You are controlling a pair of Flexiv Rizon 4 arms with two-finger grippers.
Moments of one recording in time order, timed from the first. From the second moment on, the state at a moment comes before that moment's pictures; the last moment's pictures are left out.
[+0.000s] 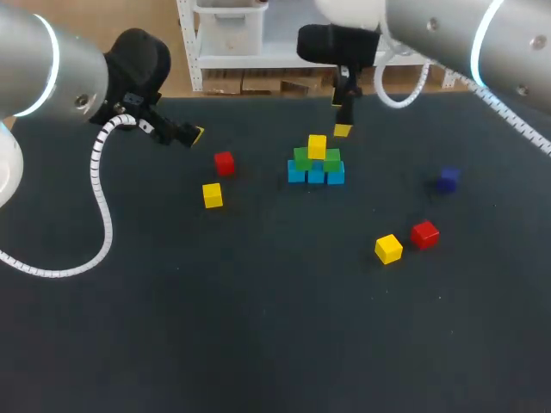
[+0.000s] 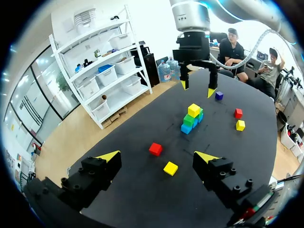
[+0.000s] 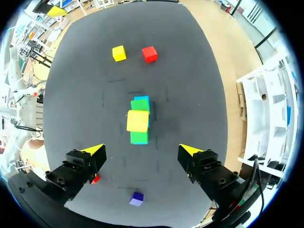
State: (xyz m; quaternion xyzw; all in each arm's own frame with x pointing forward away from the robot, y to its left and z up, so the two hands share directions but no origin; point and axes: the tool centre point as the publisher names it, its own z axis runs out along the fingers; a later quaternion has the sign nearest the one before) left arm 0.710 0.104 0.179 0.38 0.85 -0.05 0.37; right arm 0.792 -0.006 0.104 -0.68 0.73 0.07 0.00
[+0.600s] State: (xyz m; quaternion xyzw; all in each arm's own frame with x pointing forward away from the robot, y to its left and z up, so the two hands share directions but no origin) left arm 0.710 0.104 0.179 0.38 0.85 -0.05 0.37; right arm 0.711 -0.034 0.104 -0.71 0.69 0.14 -0.02
